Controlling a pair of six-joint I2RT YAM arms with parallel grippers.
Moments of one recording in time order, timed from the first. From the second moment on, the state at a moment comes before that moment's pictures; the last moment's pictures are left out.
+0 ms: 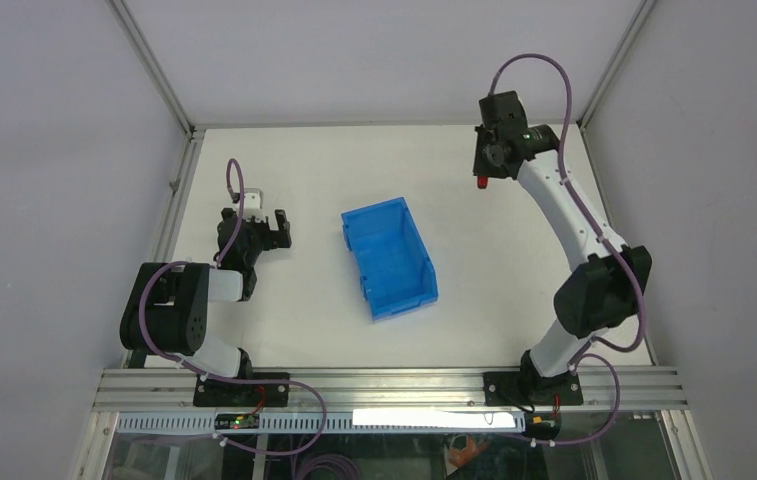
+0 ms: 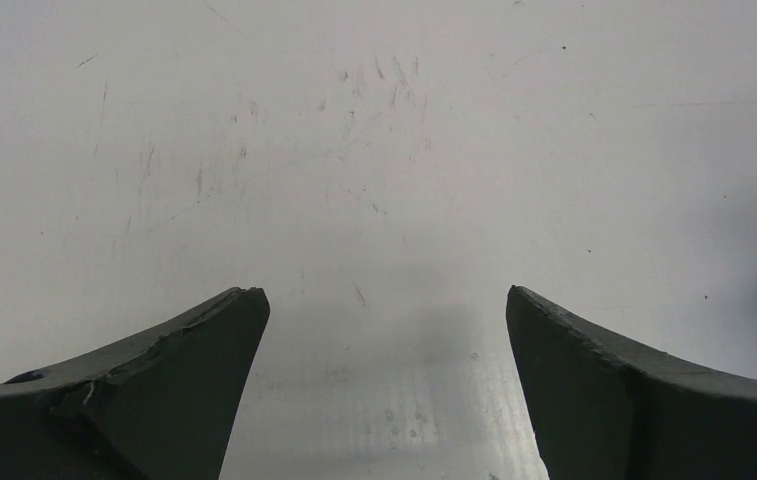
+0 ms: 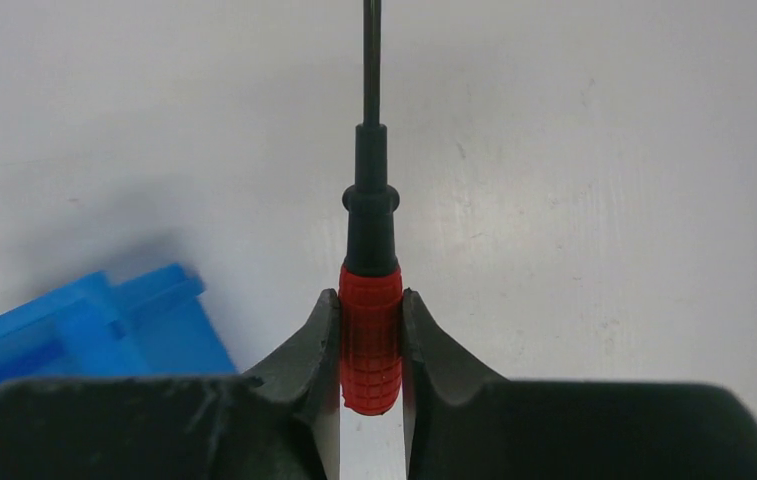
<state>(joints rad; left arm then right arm) -0.03 1.53 0.38 0.84 -0.01 -0.04 0.27 1.71 1.65 -0.90 0.24 0.31</state>
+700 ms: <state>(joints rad) -0.03 1.53 0.38 0.84 -0.01 -0.04 0.99 1.50 1.38 -0.77 0.40 0.33</state>
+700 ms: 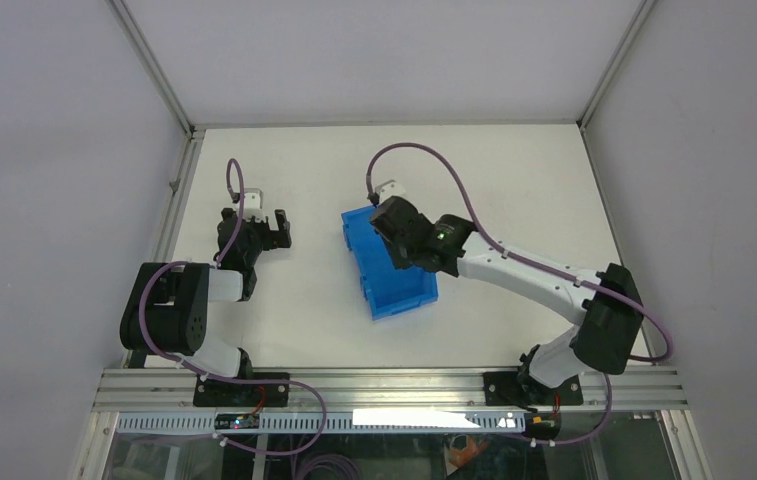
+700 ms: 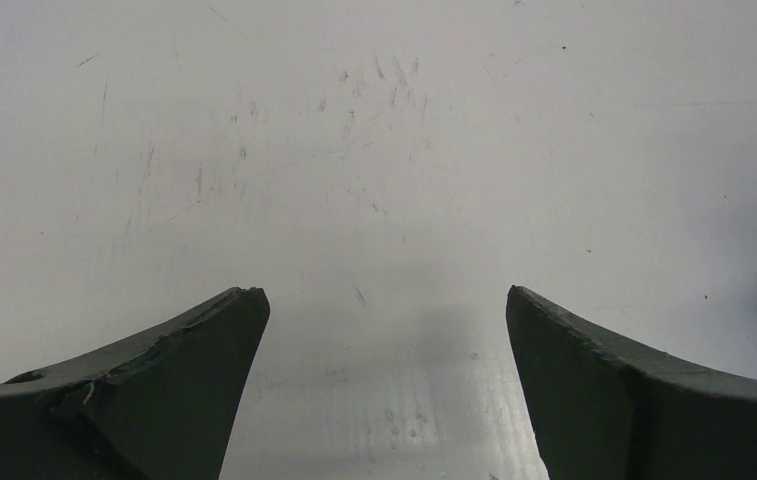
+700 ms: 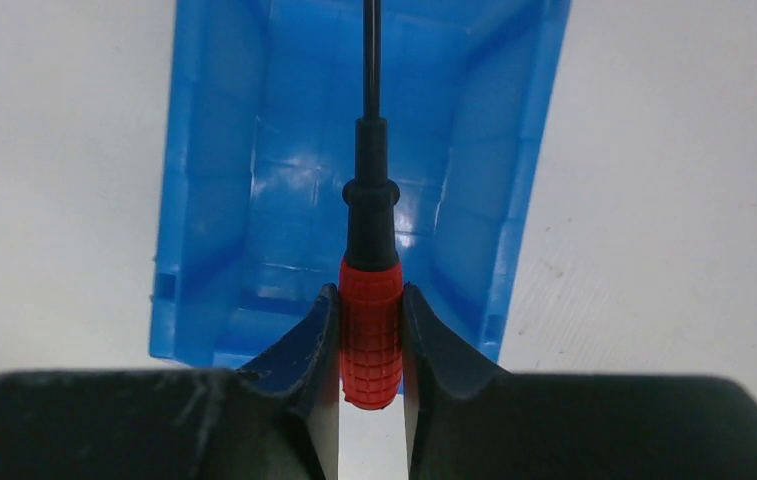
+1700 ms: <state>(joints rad) -0.03 1.53 0.38 0.84 -0.01 -0.04 1.00 1.76 1.34 -0.61 0.42 0.39</state>
